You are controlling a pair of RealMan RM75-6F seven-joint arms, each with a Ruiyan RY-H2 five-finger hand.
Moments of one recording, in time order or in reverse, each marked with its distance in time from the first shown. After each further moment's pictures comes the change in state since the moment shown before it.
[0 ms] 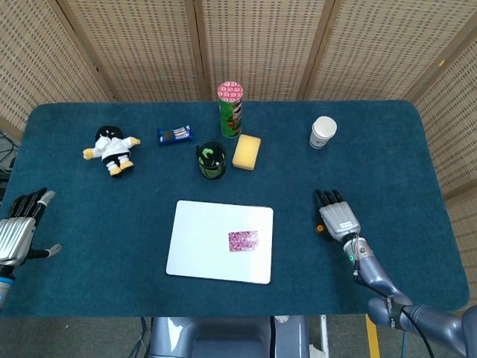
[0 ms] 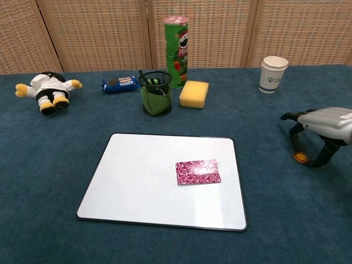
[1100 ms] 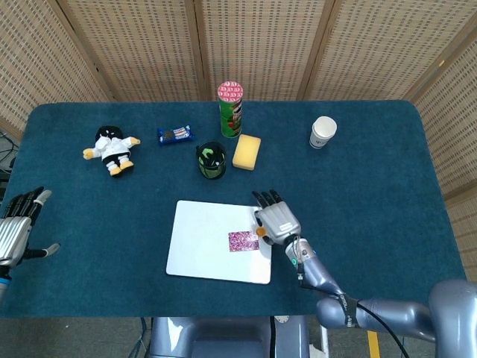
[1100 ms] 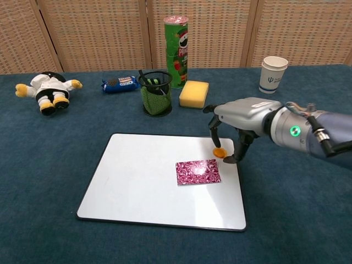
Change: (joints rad) left arm 0.004 0.014 0.001 0.007 0.010 0.002 -0.050; right arm 0.212 -0.119 0.105 -0.320 0.307 0.108 -0.370
